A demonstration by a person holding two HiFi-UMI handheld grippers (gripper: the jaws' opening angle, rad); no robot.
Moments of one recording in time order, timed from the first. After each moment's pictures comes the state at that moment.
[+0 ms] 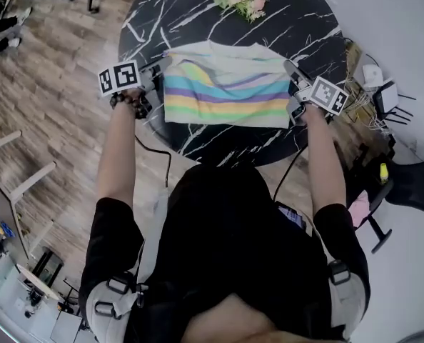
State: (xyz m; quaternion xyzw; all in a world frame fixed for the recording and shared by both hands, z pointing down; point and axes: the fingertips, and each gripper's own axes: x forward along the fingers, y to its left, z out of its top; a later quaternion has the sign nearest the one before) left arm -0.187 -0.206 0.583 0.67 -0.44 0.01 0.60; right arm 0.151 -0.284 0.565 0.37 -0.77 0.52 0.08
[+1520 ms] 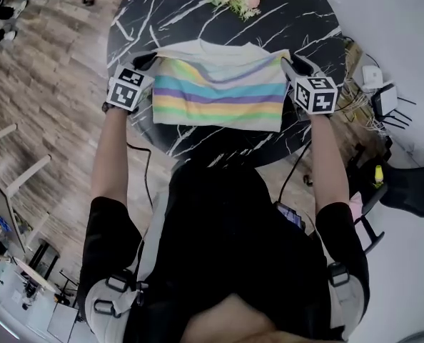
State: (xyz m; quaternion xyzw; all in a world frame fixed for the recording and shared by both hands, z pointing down) left arm -0.185 -0.217 0.596 0.78 -0.43 0.39 0.23; right arm 0.164 -0.307 0.588 0.35 -0.84 0.24 0.33
